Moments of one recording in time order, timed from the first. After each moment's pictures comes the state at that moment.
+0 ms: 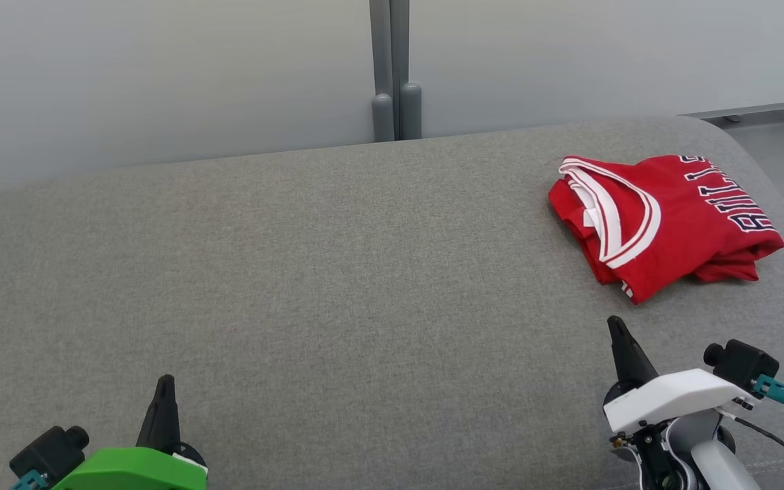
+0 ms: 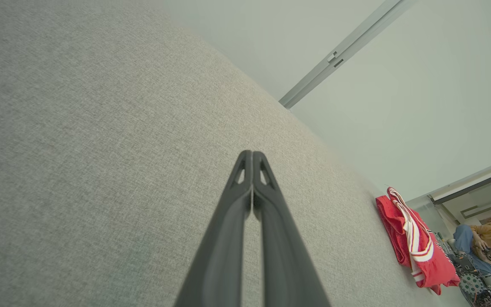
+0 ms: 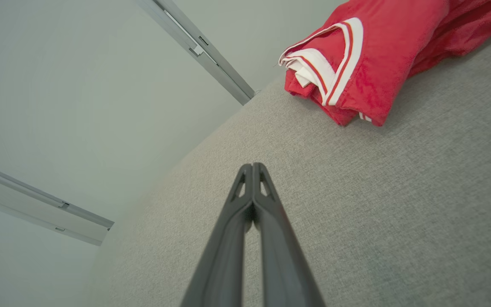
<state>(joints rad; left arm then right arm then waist) 0.10 0.04 -0.09 0.16 -0.89 0.04 -0.12 0.01 -0.08 0.24 0.24 0.82 -0.04 -0.15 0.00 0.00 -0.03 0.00</state>
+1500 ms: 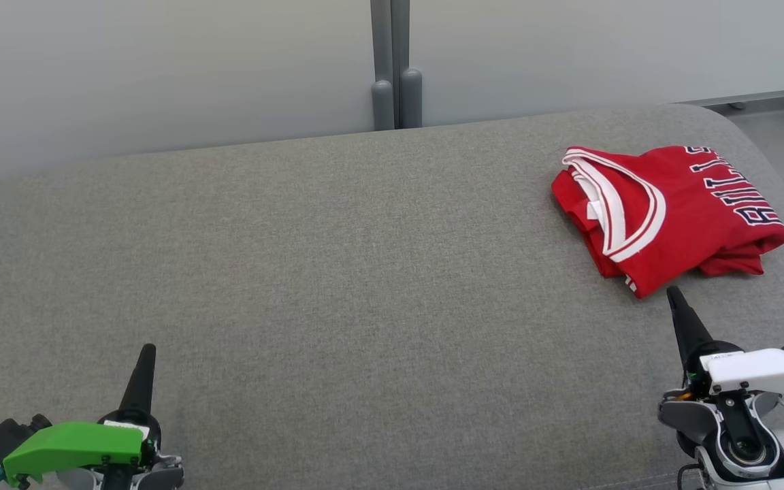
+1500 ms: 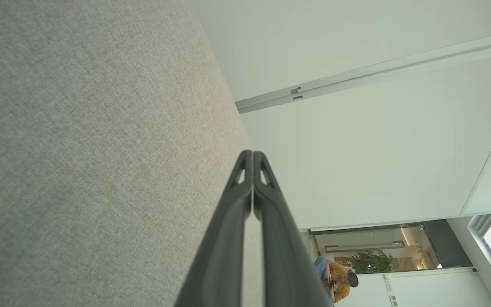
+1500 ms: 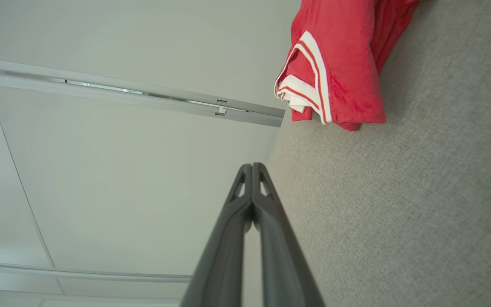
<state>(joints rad) 0.00 0.05 0.00 0.23 -1.42 -0.07 0.02 -0.03 -0.08 0.03 0.25 1.42 0.07 0.00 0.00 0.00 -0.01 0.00</state>
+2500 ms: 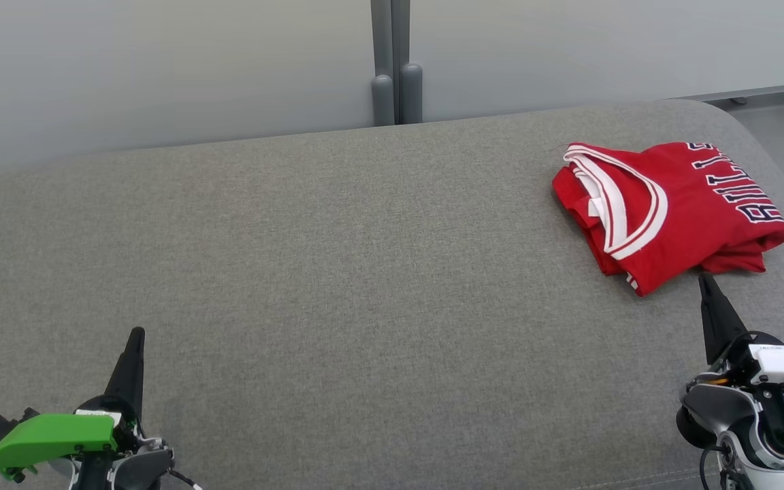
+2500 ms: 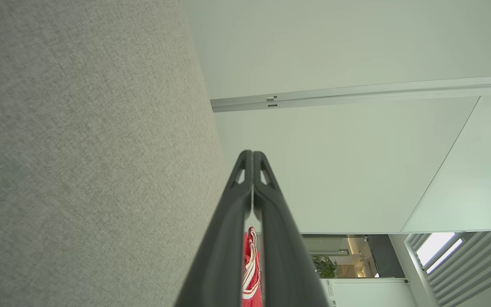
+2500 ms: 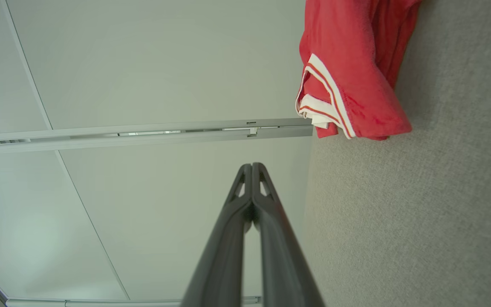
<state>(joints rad) -0.05 0.05 0.04 0.27 -1.63 -0.12 0.08 -0.05 -0.08 -0.06 0.27 1.66 0.11 0.05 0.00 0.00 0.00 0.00</state>
